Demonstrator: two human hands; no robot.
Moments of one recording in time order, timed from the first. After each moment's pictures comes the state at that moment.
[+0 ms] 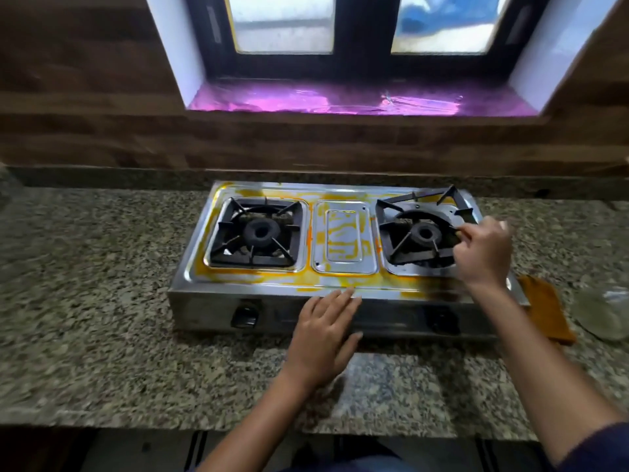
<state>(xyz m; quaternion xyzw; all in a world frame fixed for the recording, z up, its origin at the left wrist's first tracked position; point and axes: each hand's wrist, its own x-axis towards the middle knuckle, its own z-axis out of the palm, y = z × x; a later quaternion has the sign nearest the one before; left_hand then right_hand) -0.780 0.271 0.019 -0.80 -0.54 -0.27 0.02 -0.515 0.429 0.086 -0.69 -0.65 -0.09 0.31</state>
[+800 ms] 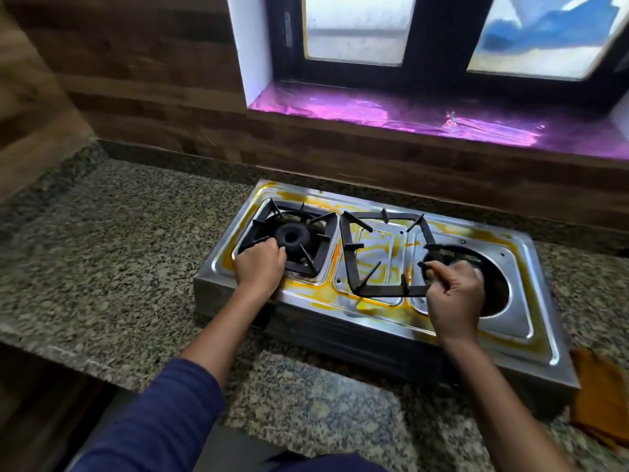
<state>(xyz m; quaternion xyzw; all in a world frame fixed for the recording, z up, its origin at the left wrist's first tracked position) -0.892 0.370 0.075 -0.50 -0.86 -0.09 0.01 -0.589 0.423 0.066 -0.55 -0.69 0.10 0.46</state>
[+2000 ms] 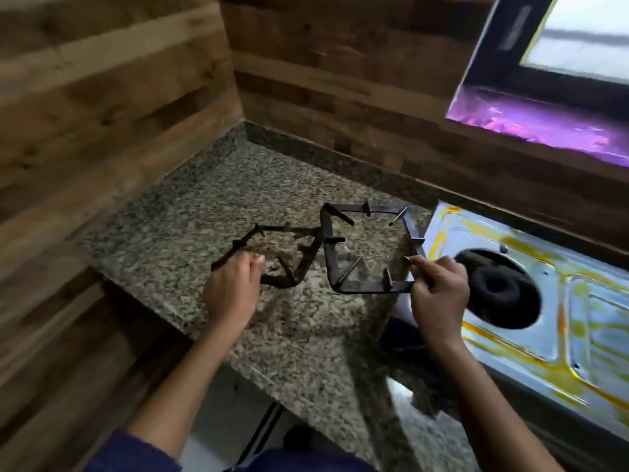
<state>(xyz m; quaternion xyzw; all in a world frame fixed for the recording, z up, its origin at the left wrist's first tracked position) -1.224 0.190 0.058 -0.36 -0.91 -0.18 0.07 -0.974 0.356 0.064 -0.45 -0.74 0.22 0.45</state>
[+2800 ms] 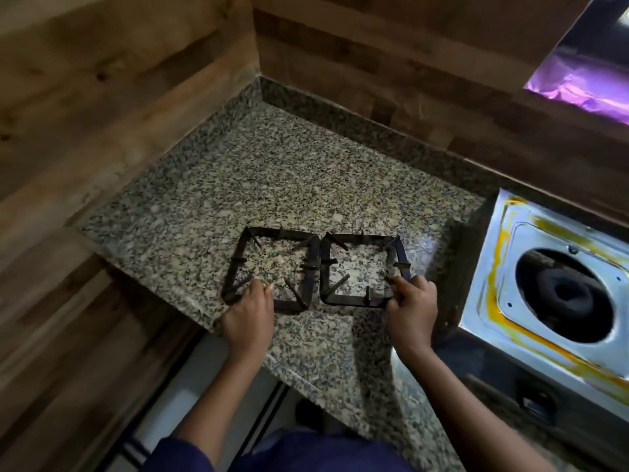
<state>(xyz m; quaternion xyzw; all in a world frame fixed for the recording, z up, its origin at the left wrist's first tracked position) -1.266 0.152 -0.034 -0.34 -0.94 -0.06 -0.01 -1.070 0.310 -0.017 -0.55 -0.77 0.22 0.24</state>
